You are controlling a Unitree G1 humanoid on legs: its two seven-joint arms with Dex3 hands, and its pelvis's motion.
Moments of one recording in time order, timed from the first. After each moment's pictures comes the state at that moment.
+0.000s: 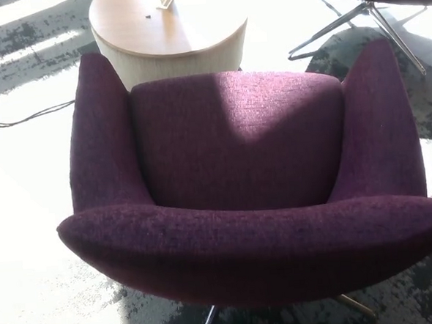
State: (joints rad) left_arm -0.07 0.33 0.07 1.21 0.07 -0.34 -0.21; right_arm -0.03 -0.06 -0.10 1.10 -0.04 -0.31 0.16
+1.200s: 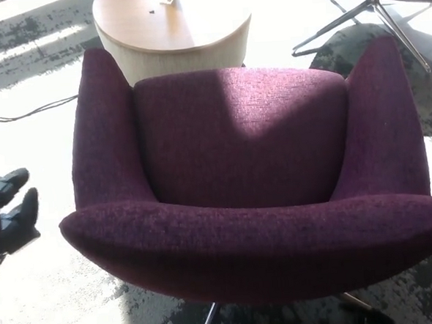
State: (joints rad) left_arm -0.60 0.48 0.18 1.23 -0.05 -0.25 -0.37; right_arm -0.08 -0.08 -0.11 1.08 0.01 -0.45 0.20
